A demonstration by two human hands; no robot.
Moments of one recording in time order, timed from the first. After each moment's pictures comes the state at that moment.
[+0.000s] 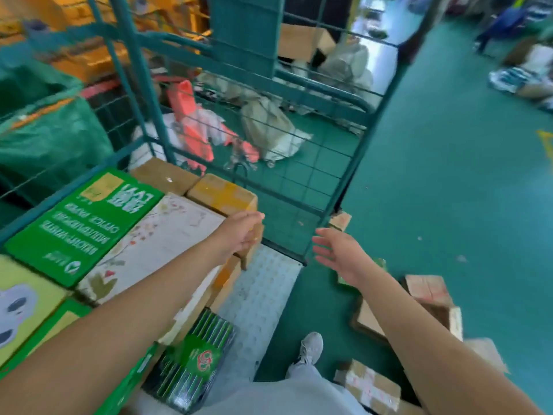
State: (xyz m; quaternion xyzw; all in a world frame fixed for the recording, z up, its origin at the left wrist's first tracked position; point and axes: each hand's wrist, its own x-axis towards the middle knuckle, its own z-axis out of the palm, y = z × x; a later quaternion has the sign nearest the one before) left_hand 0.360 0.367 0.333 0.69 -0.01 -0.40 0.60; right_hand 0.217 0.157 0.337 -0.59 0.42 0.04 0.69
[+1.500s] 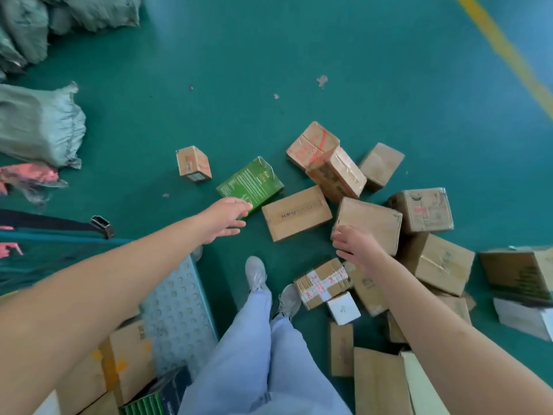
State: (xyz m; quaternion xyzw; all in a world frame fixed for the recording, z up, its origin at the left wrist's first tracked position) left_hand 0.143 -0.229 0.158 0.75 -0.22 -0.61 0.12; right_hand -0.157 -0.246 0.132 -0.20 0.71 -0.08 0.67
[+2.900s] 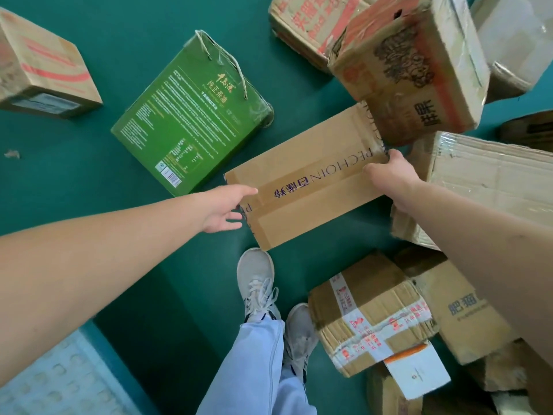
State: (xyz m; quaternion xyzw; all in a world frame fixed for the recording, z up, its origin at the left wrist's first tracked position) left_hand 0.171 -0.364 -0.476 0.73 -0.04 -0.68 -0.01; right_hand -0.129 -0.439 -0.494 -0.33 0.80 0.06 0.49
